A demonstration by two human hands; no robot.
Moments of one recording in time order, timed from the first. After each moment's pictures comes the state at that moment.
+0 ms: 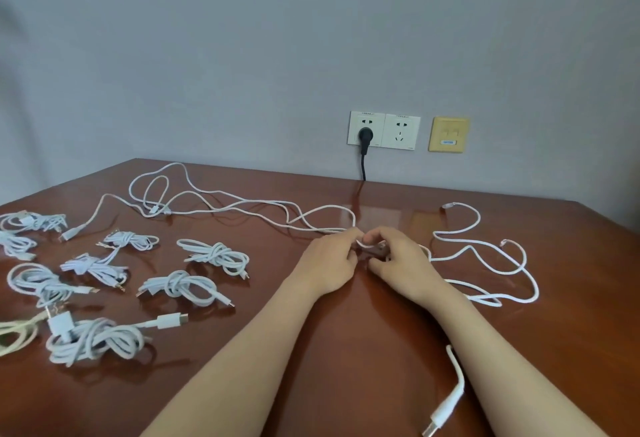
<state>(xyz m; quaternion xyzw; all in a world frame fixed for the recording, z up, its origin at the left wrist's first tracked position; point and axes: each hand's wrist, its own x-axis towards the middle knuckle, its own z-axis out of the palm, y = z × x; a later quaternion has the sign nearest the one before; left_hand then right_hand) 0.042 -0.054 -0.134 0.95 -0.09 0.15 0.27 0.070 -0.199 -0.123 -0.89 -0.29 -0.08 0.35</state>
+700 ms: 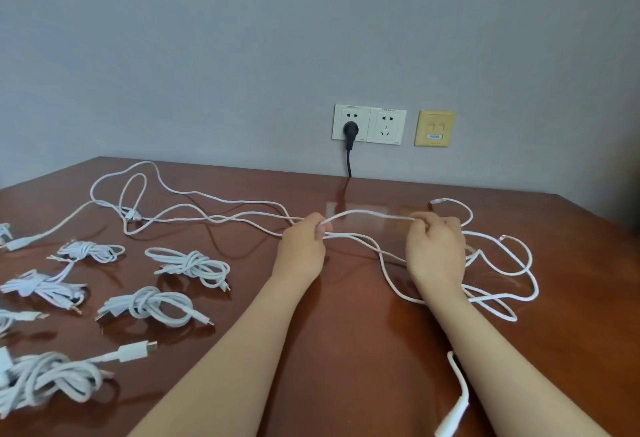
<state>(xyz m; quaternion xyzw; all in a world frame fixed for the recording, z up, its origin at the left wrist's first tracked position) 0.064 -0.044 -0.134 0.89 0.06 0.23 0.40 0.075 -0.203 -0.114 -0.87 0.02 -0.27 0.42</state>
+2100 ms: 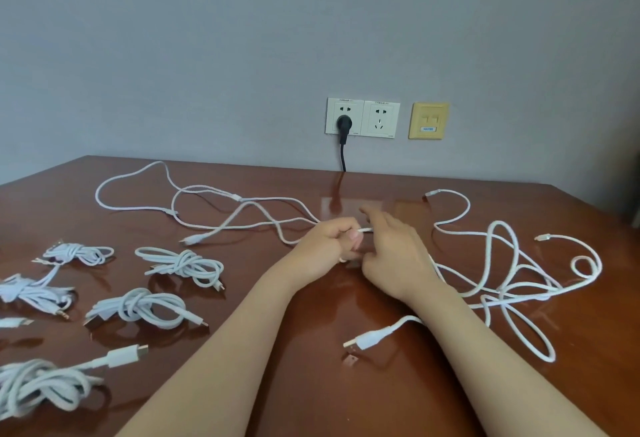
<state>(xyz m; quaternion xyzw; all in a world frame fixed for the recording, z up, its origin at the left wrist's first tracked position) 0.057 -0.052 -0.128 0.79 -0.17 0.04 0.59 0.067 -0.188 -0.115 -0.95 -0.22 -0.13 0.17</state>
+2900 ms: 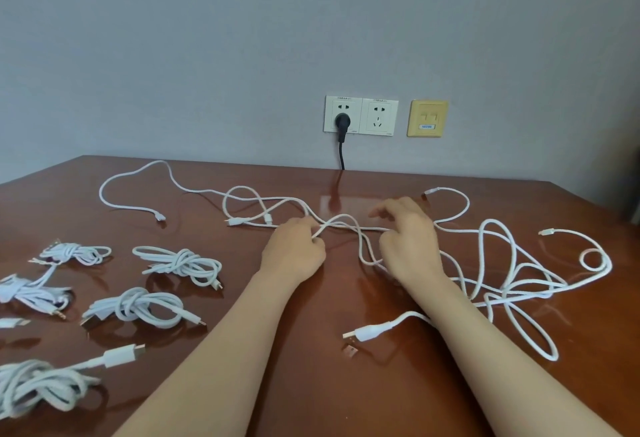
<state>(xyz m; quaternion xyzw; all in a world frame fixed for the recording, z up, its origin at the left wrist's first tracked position) 0.064 -0.037 -0.135 0.95 0.06 0.14 0.28 0.066 -0.192 -0.108 -0.89 -0.16 -0.25 0.34</state>
